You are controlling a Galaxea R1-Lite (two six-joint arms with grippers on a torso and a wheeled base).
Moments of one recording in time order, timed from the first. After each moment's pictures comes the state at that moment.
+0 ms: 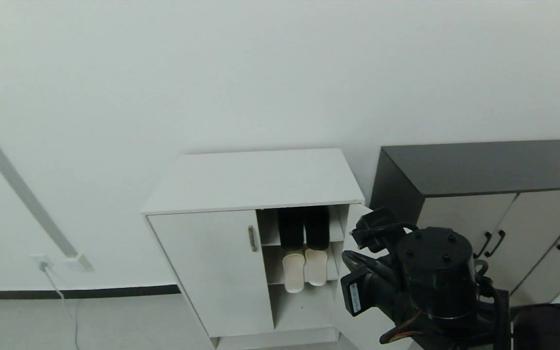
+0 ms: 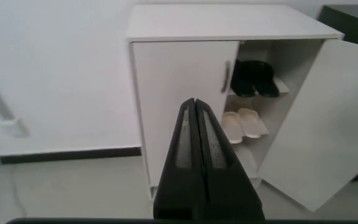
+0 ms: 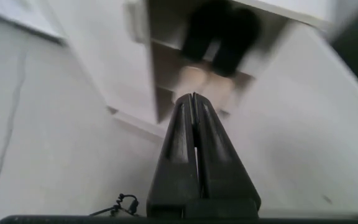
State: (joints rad) left arm 0.00 0.00 0.00 0.00 0.00 -0.01; right arm 0.95 1.77 -0.68 -0.76 -0.49 0.11
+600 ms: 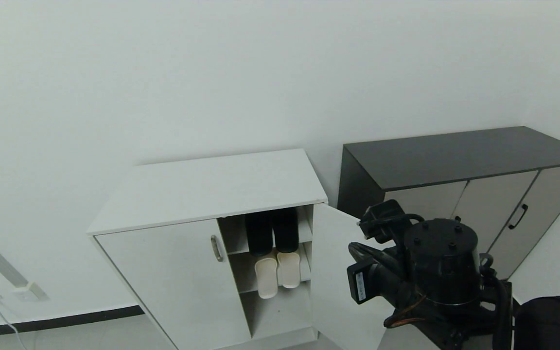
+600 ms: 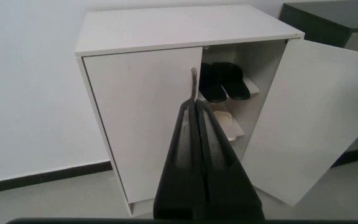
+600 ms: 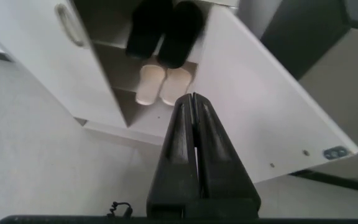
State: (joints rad) left arm 0.00 0.00 0.00 0.00 0.00 -0.01; right arm 0.91 1.77 -0.68 -0.79 -0.49 0.10
